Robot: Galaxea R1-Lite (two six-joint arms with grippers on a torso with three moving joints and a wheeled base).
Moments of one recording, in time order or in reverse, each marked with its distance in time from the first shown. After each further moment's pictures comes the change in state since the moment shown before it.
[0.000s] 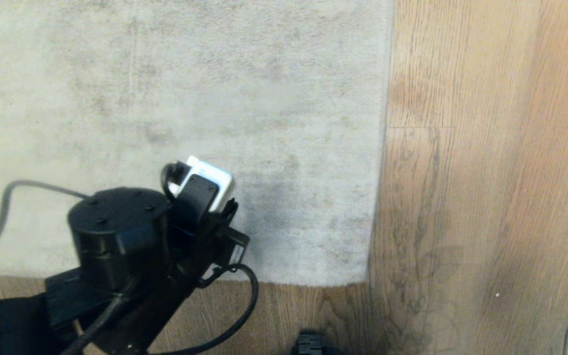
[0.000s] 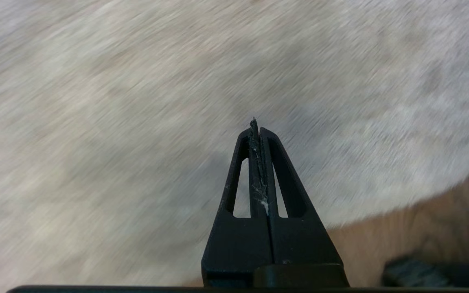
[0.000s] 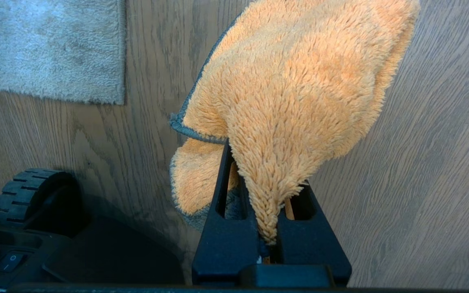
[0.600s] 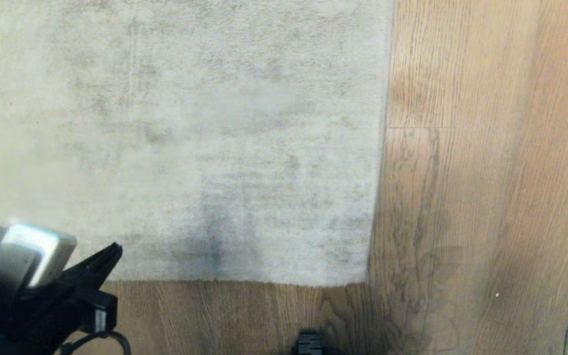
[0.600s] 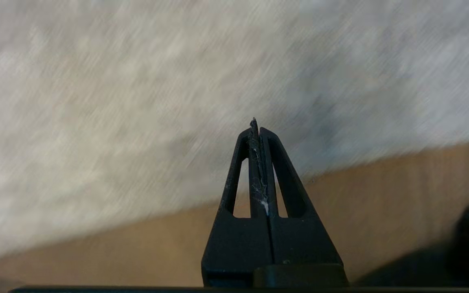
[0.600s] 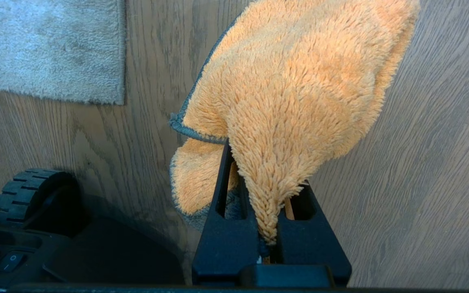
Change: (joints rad) left arm 0.206 -0.466 0.383 0.085 -0.015 -0.001; right arm 0.000 0.000 0.000 0.000 0.000 0.000
